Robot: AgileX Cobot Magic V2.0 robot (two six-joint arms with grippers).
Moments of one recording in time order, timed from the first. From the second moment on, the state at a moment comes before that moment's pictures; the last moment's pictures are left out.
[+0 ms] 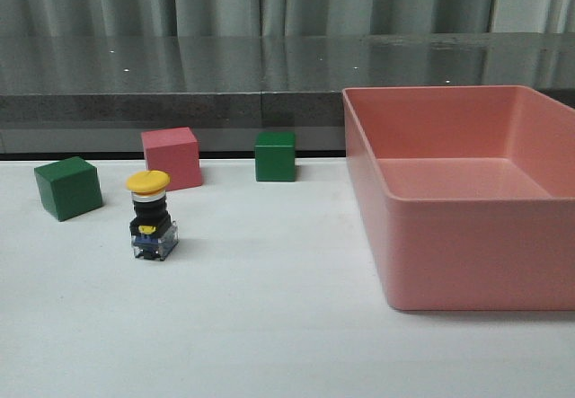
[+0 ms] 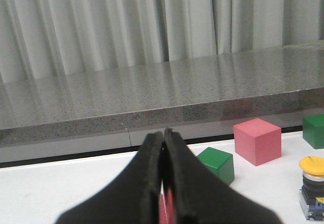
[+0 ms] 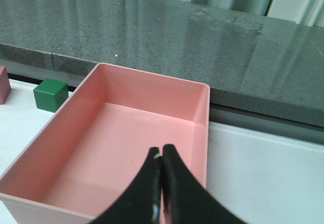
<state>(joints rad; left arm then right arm) -0.03 -0.01 0.00 0.10 -0.02 0.05 -0.02 0.41 -0.48 0.37 0.37 -0.51</state>
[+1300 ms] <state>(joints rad) -0.03 -0.01 0.00 0.10 -0.02 0.05 0.13 0.14 -0.07 -0.03 0.06 0.07</state>
